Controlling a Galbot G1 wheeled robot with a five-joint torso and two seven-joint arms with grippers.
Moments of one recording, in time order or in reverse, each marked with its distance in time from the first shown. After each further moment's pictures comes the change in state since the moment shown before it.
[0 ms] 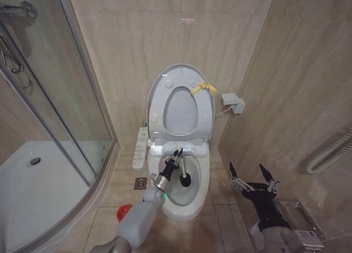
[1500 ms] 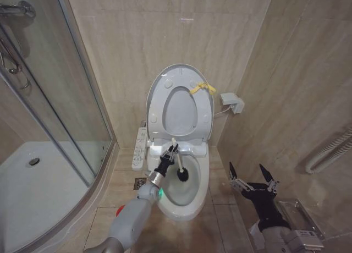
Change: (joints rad) left arm 0.075 0.094 -0.002 -0.151 0.030 -0.003 -0.014; right arm 0.000 0.000 0.000 0.000 0.000 0.000 0.000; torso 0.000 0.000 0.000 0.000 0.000
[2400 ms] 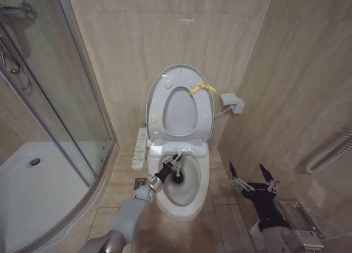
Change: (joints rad) left arm -0.061 -0.041 -0.012 0.236 0.175 -0.073 0.109; right arm 0.000 0.000 0.000 0.000 0.000 0.000 0.000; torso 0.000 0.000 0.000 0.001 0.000
